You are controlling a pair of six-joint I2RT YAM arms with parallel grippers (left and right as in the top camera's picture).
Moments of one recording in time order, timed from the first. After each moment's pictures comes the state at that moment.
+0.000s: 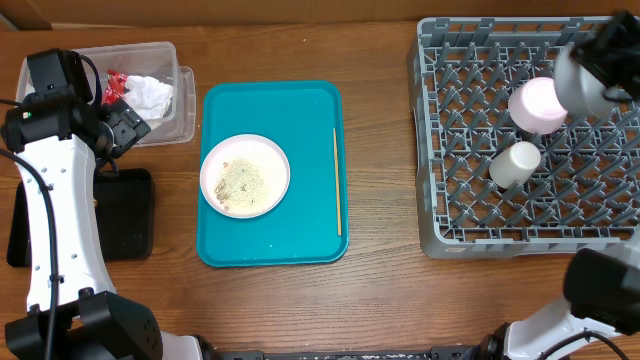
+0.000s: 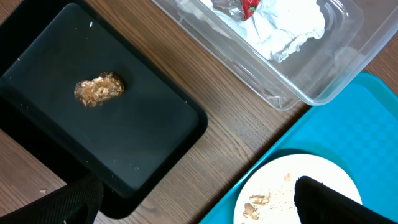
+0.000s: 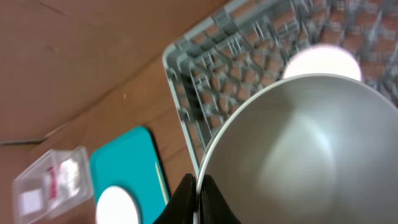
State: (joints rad) left arm 0.30 1.63 1.59 -1.13 -0.15 -0.50; right arm -0.39 1.84 2.28 -1.44 -0.50 0.25
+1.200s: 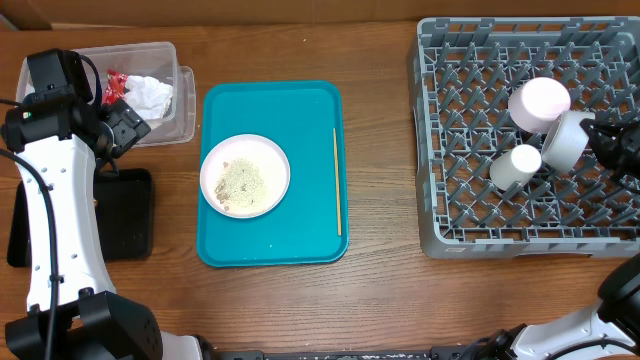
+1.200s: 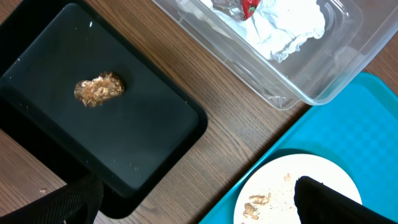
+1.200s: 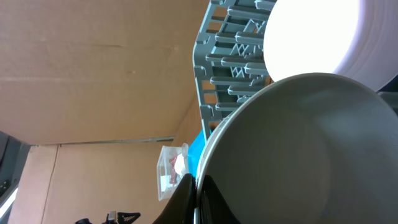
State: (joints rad) left arm 0.30 1.63 1.59 -1.13 -0.15 -0.50; right arm -0.80 1.86 1.39 -0.79 -1.27 0.15
